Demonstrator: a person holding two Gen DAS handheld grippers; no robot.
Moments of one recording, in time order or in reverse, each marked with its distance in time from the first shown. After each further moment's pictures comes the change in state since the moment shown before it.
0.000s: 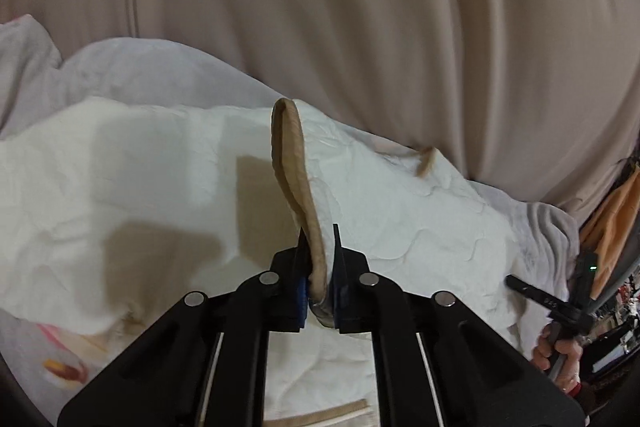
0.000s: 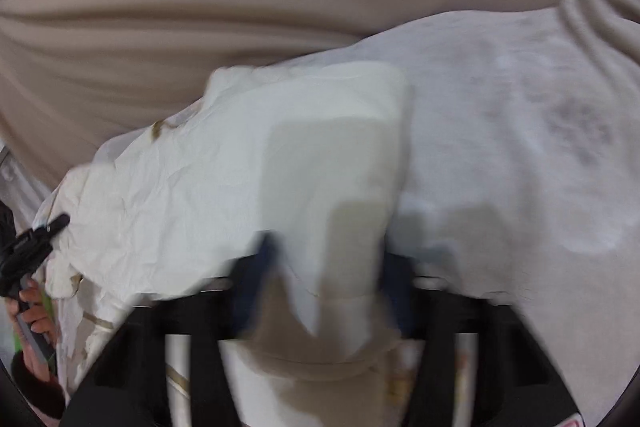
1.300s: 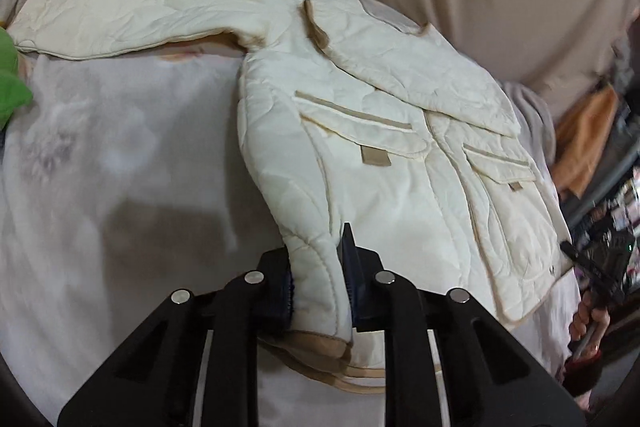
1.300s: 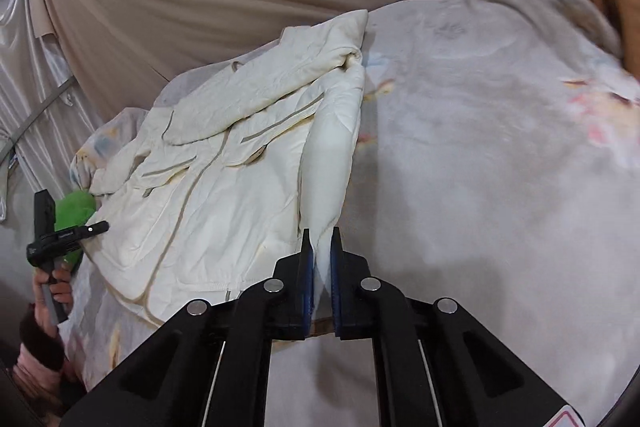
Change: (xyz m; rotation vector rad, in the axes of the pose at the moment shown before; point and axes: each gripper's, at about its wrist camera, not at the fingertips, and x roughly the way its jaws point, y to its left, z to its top) left arm -0.191 0.022 -0.236 0.024 0.265 -0.039; right arm -0.276 -0.016 -0.257 -0.023 0.026 -0.035
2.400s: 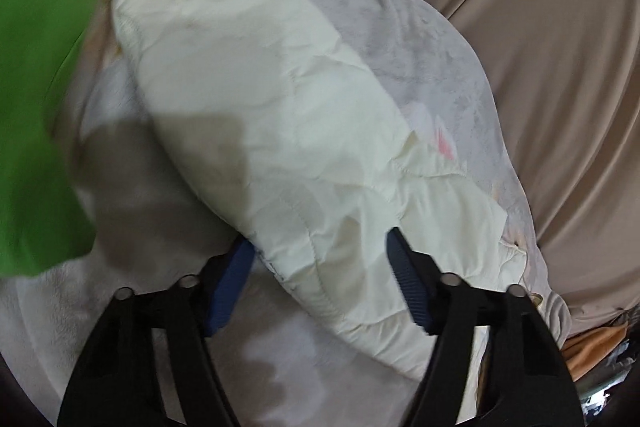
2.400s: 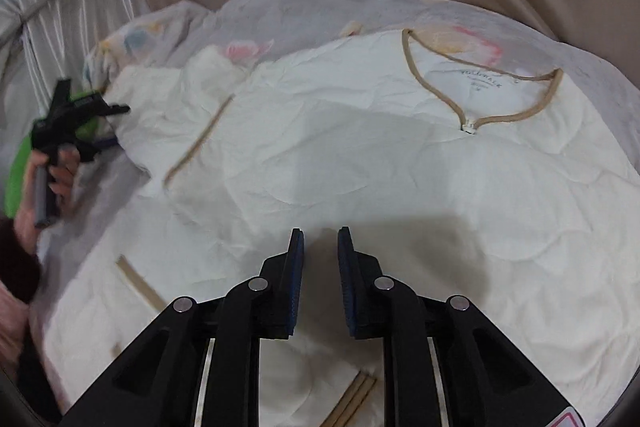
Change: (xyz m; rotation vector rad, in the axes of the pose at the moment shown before) left arm 0.062 0.194 0.149 -0.602 -0.218 0.146; right arm 0.261 0.218 0.103 -0.468 0.192 0.060
